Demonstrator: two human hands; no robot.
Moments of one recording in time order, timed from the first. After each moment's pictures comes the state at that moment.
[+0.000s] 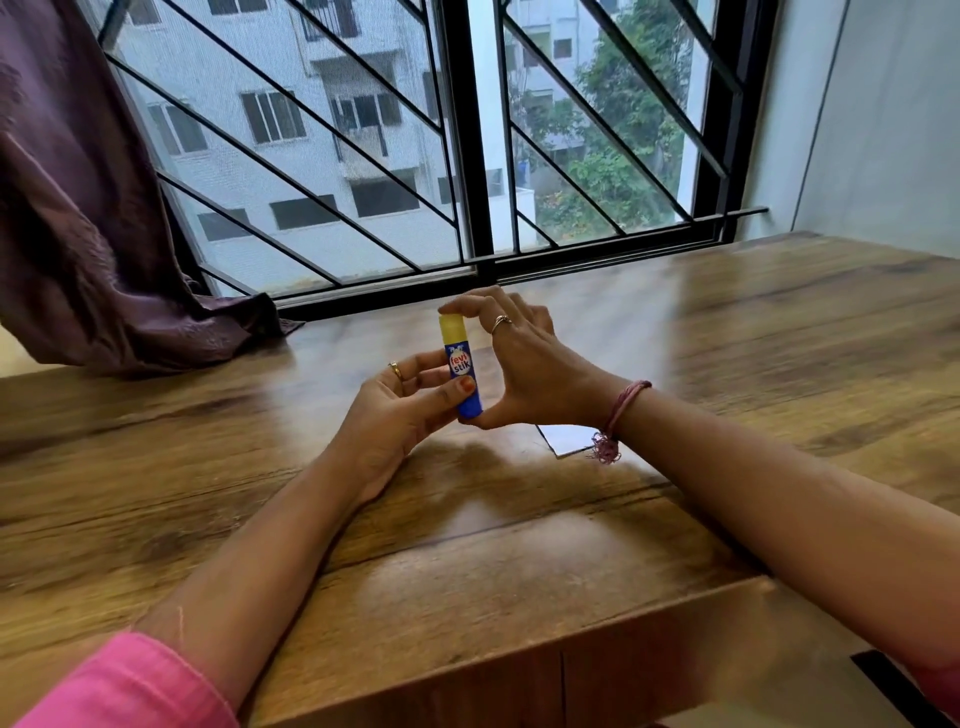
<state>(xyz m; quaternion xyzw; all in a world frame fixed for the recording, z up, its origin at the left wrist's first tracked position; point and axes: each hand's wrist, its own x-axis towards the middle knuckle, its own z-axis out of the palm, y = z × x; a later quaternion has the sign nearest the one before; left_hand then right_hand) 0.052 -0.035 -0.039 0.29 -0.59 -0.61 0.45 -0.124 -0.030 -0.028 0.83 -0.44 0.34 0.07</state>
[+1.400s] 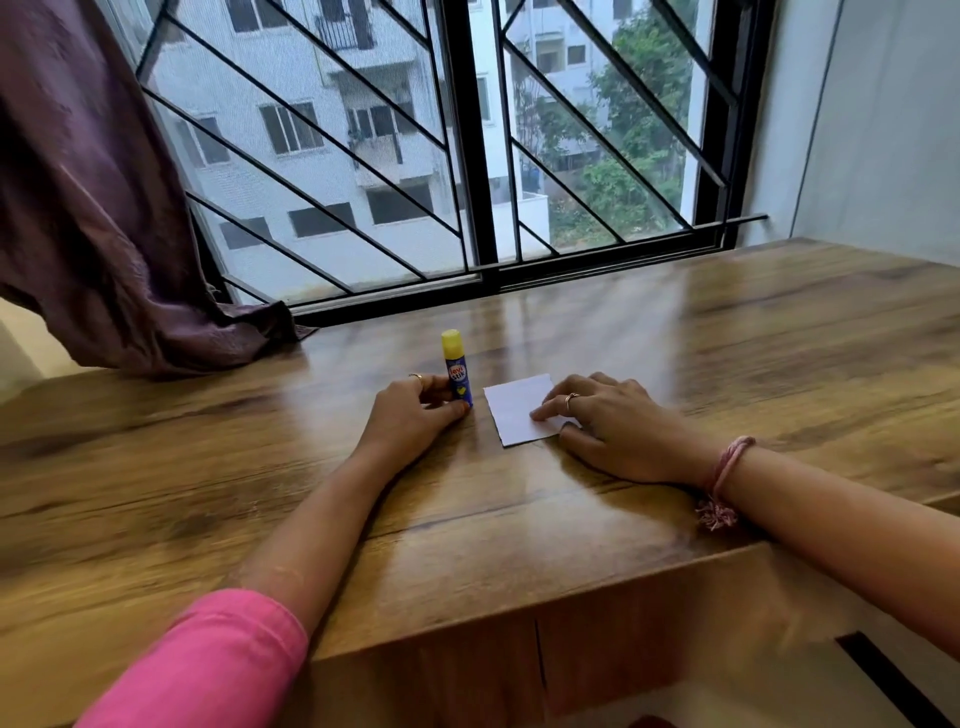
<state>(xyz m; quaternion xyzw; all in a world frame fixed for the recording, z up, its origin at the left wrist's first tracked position) 0.040 -0.050 -0.053 0.49 -0.76 -0.24 0.36 -0.182 0.035 -0.059 0.79 -0.59 0.17 0.00</state>
